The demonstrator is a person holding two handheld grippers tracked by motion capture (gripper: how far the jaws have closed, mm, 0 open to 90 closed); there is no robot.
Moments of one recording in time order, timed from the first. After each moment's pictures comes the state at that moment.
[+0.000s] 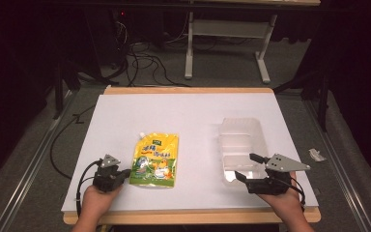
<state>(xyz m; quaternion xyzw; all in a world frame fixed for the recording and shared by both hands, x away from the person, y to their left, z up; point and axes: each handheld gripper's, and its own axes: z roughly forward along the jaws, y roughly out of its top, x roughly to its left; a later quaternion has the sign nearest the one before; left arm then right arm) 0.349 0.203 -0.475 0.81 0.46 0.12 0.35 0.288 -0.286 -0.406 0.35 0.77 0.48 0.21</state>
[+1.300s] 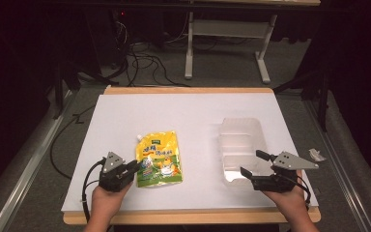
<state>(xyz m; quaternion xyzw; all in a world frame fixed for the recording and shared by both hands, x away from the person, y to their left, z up) 0.333 0.174 -0.441 0.76 0.43 0.18 0.44 0.290 -0.300 -0.402 0.37 0.76 0.49 0.22</state>
